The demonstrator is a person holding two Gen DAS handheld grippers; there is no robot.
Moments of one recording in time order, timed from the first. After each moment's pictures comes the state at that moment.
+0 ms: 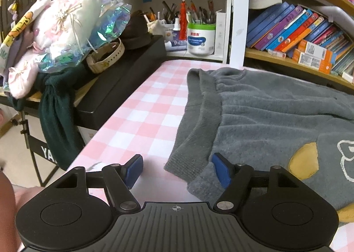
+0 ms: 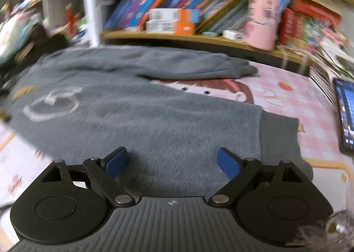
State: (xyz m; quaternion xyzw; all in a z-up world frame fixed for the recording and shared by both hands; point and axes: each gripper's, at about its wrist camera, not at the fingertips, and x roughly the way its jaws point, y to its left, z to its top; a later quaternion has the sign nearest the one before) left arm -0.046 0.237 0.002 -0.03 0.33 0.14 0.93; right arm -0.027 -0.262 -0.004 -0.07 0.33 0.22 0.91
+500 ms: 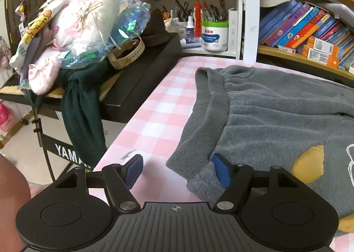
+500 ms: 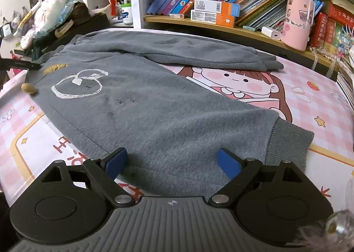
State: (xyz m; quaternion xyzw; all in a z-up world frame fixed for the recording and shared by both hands) left arm -0.075 0.243 0.010 -0.01 0.32 0.16 0.93; right arm -0.059 -0.258 0.003 -0.08 0.34 0.28 0.89
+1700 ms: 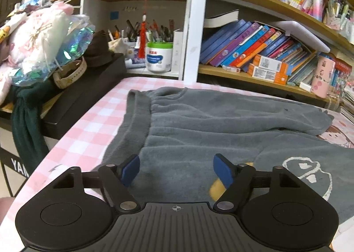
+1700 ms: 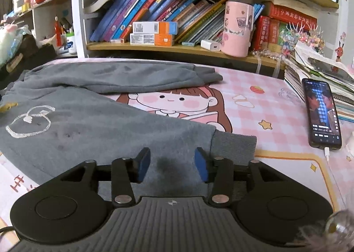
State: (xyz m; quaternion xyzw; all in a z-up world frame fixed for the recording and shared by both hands) left arm -0.065 0.196 0.017 -0.05 0.27 0.03 0.96; right arm -0.048 -0.282 0.013 -0.05 0.30 0.15 0.94
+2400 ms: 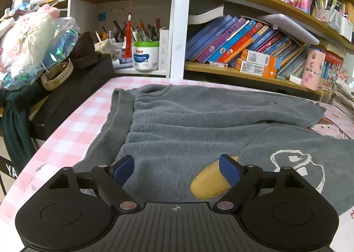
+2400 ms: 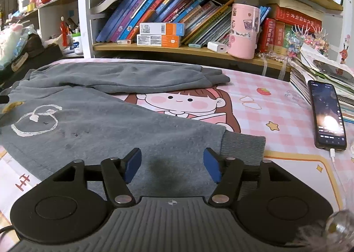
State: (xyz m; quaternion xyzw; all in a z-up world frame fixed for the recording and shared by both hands) left arm -0.064 0.182 0.013 -0.05 0.27 0.01 0.96; right arm -0.051 -0.277 0.011 -0.05 0.29 0.16 0.94
